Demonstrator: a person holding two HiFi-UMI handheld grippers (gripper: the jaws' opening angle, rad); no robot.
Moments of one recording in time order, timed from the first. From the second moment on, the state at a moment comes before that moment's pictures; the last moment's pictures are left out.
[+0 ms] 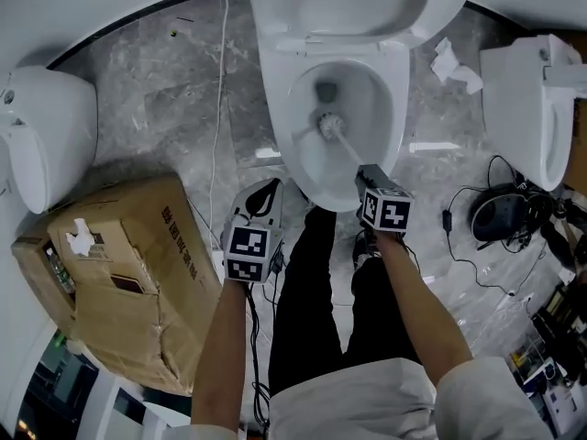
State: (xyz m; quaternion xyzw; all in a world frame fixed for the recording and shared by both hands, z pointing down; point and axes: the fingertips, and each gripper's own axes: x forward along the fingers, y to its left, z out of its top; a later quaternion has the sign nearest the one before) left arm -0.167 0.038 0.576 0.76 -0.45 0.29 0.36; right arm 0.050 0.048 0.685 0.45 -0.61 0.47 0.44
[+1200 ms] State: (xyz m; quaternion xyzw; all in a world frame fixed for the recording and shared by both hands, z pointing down) left arm 0.027 0.315 0.297 0.74 -0.59 0.19 0.26; right arm 0.215 0.313 0.346 0.44 -0.78 0.33 0.30
